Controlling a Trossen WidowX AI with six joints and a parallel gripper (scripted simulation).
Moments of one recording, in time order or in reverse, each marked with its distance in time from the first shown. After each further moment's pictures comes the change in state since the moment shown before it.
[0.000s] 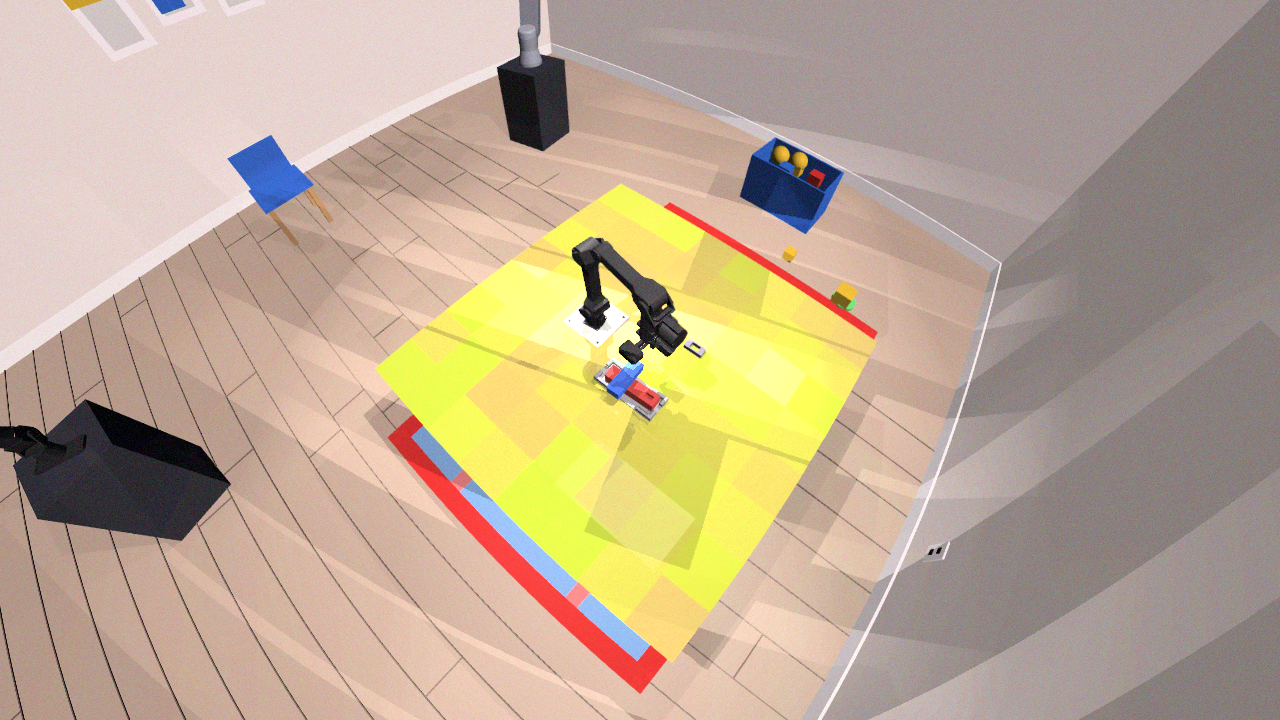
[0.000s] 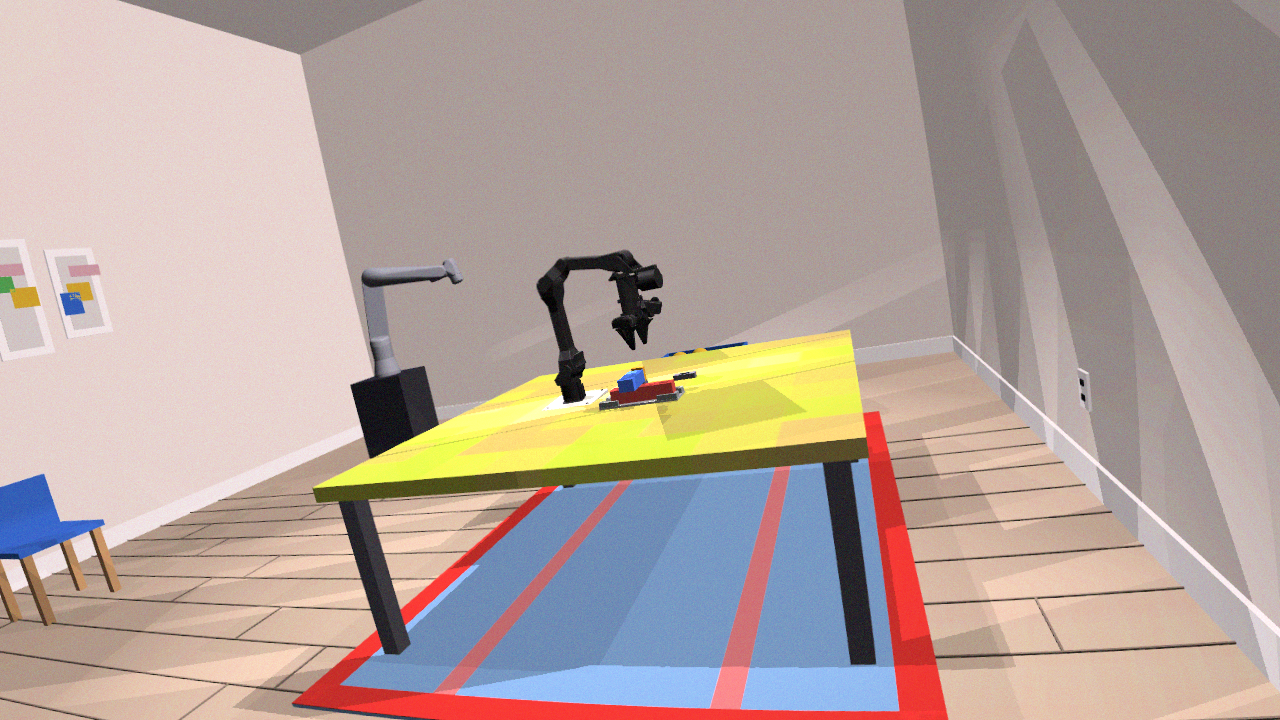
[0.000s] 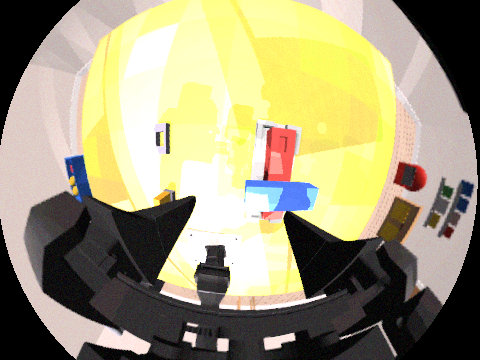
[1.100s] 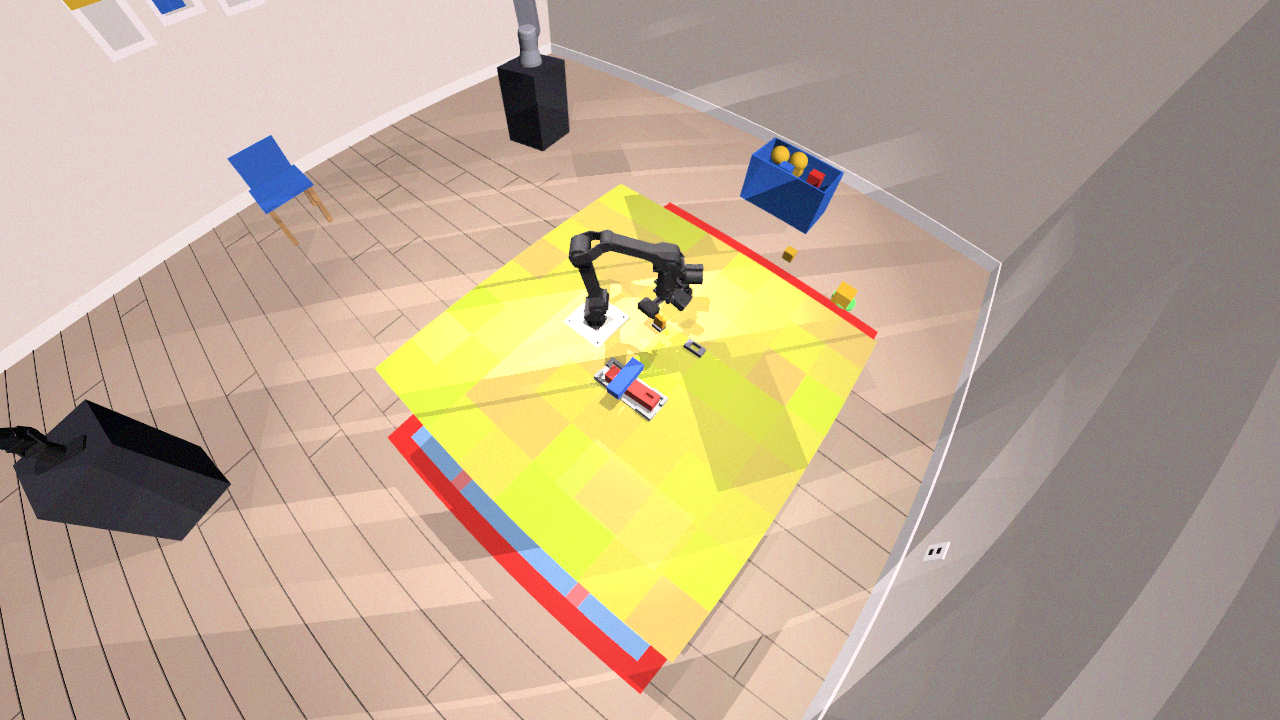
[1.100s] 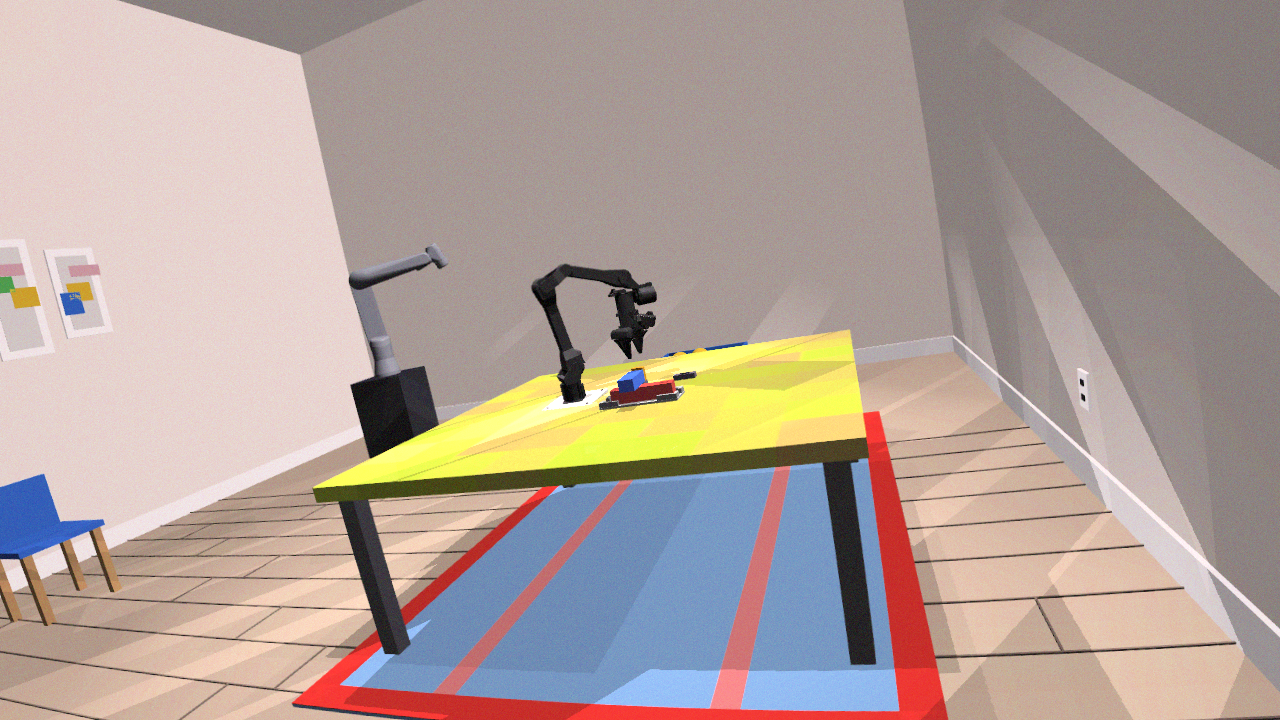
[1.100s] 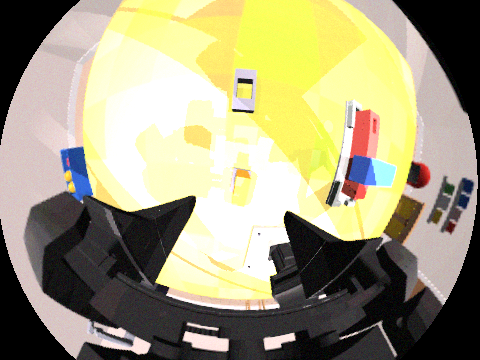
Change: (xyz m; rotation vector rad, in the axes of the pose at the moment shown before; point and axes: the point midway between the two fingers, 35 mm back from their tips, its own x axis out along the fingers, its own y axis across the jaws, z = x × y) arm 0.049 0.174 -0.095 -0.006 0.012 0.004
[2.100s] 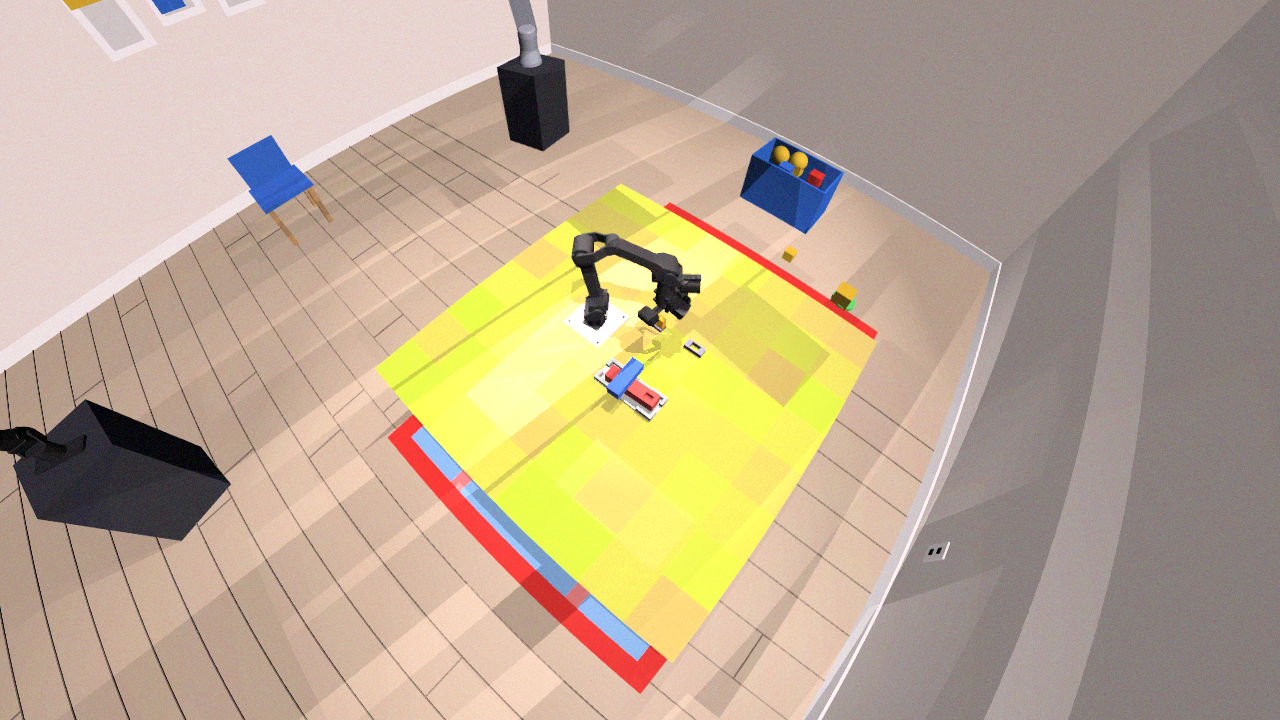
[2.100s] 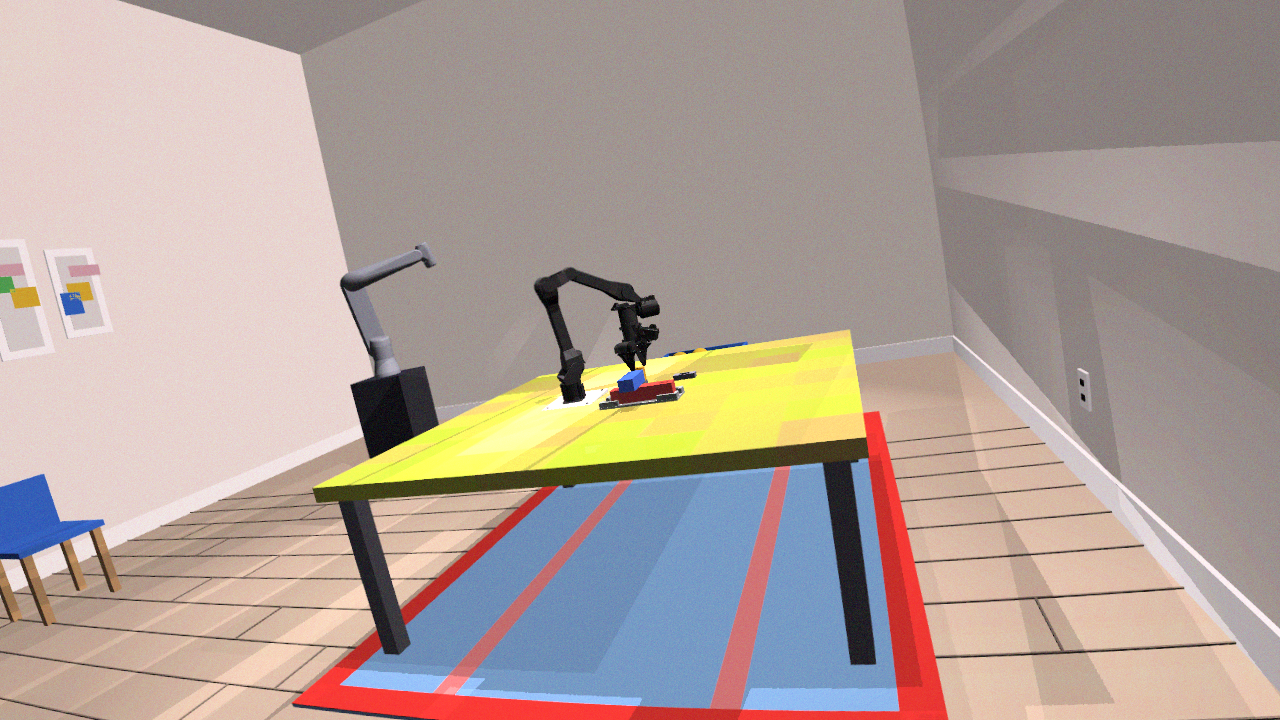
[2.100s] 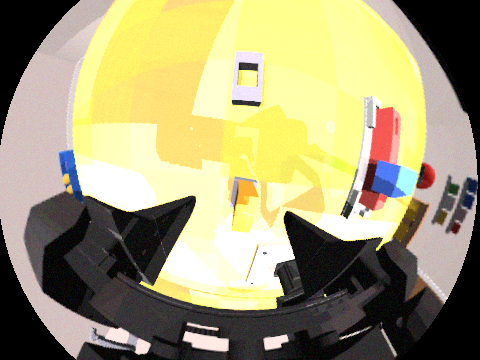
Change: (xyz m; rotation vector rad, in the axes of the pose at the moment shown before) arm 0.045 0.003 0.002 0.009 -0.011 0.010
